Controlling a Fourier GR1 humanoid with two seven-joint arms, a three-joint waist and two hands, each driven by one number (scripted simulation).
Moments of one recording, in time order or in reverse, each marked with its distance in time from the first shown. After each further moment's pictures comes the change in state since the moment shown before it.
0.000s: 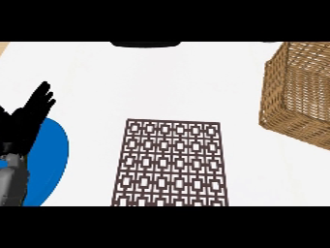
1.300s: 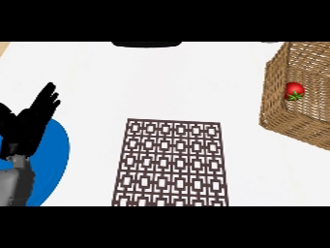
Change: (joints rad) left arm 0.007 -0.034 -0.010 -0.024 -0.024 0.004 0.011; right arm 0.050 -0.135 -0.206 0.619 -0.178 -0.397 -0.498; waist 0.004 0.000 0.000
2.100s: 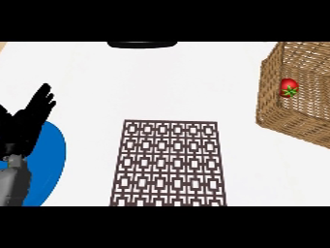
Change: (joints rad) left arm -0.004 0.012 0.025 0.034 -0.002 0.000 -0.017; right arm 0.119 -0.230 -0.473 0.114 -0.479 0.181 0.021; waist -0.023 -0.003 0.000
